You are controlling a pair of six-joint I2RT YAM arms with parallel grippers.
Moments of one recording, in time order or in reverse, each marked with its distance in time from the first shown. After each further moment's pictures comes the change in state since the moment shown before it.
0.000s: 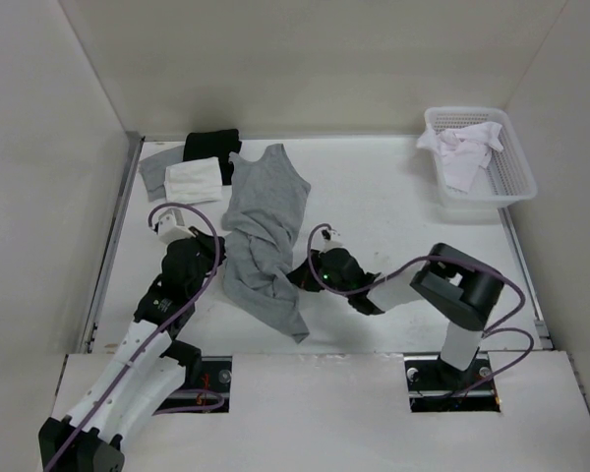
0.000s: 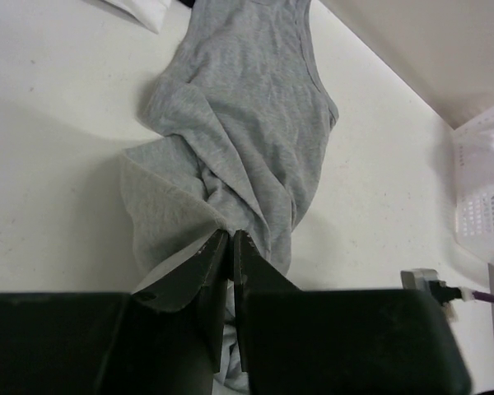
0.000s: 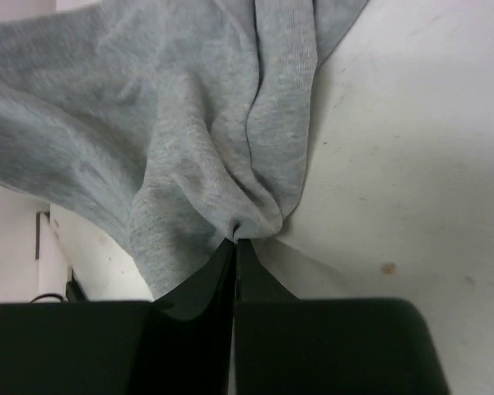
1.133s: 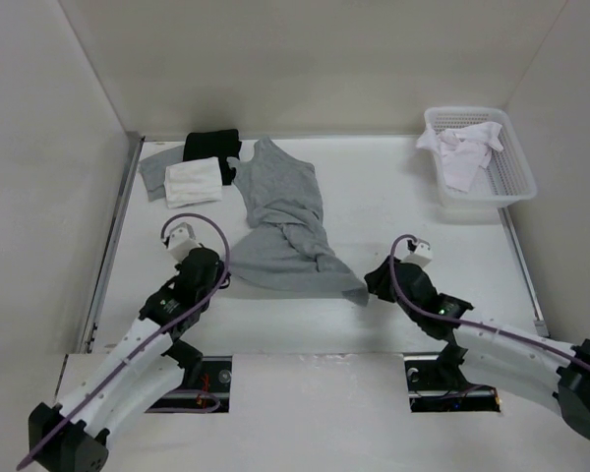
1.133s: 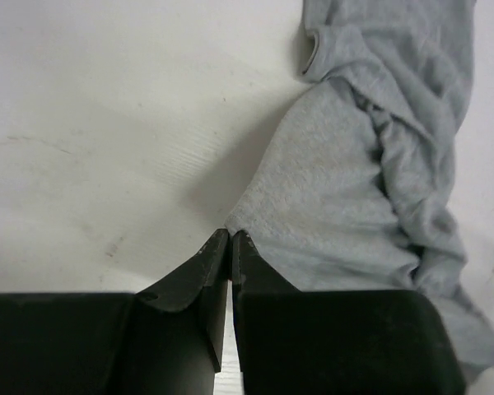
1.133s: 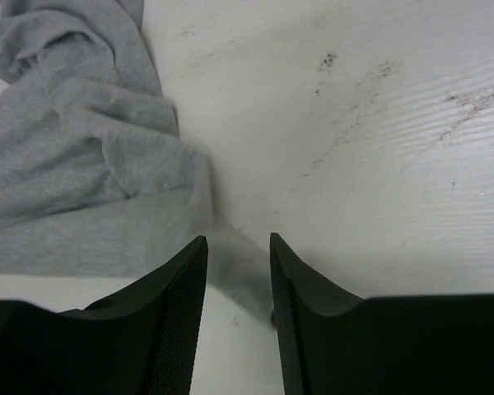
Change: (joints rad) left arm -0.167 0.035 0.003 -0.250 -0.193 -0.078; right arm -0.156 -0.923 -0.362 -0.722 0.373 -0.083
